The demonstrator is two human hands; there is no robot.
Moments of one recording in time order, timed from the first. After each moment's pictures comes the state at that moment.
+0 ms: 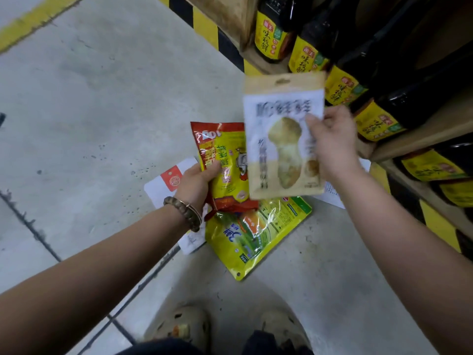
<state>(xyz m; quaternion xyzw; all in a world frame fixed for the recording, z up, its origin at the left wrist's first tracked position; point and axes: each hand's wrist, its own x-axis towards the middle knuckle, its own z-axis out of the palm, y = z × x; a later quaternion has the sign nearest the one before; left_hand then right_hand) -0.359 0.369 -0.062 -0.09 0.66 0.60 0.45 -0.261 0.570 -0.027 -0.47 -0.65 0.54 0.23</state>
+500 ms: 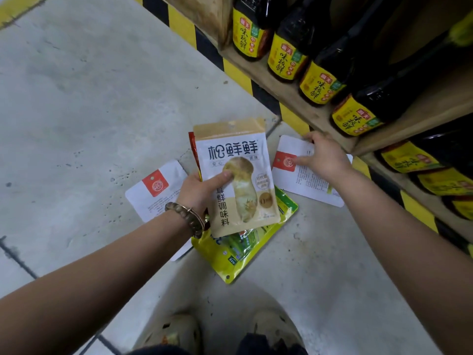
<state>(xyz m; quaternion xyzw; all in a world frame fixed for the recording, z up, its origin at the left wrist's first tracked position) -0.339 0.386 -0.069 -0.07 0.67 0.58 0.47 -0.216 0.612 -0.064 -0.48 -0.83 0.26 -0.13</state>
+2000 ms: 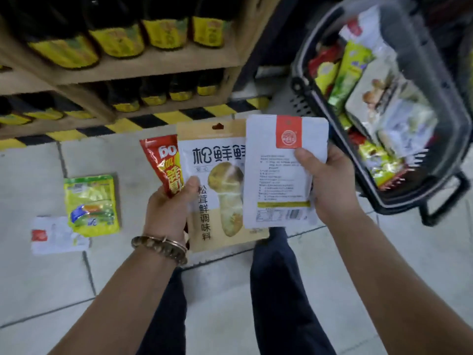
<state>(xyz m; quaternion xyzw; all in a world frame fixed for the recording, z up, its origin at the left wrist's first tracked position) 0.015 0.432 0.347 0.12 0.71 0.31 0.62 0.229 0.447 0.382 -0.76 -0.20 0.48 0.39</state>
